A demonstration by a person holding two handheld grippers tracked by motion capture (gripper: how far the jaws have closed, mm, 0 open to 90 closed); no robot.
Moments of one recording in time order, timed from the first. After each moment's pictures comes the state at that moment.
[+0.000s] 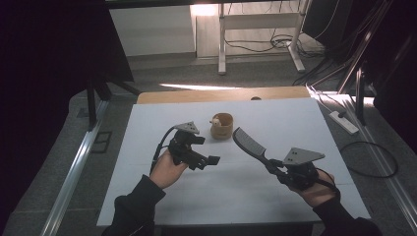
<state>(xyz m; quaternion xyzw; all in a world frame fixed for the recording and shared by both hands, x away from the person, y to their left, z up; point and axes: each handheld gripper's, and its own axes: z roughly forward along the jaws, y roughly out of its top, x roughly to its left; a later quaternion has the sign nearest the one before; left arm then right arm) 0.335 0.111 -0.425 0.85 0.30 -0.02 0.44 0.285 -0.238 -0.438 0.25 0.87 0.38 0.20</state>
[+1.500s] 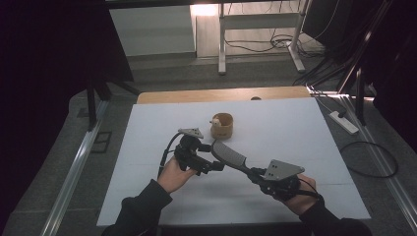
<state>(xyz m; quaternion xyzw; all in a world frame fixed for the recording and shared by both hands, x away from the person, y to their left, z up) 0.334 0.099 -0.444 0.83 0.30 -0.09 0.46 0.262 -0.196 -0.449 0.16 0.88 0.40 0.21</state>
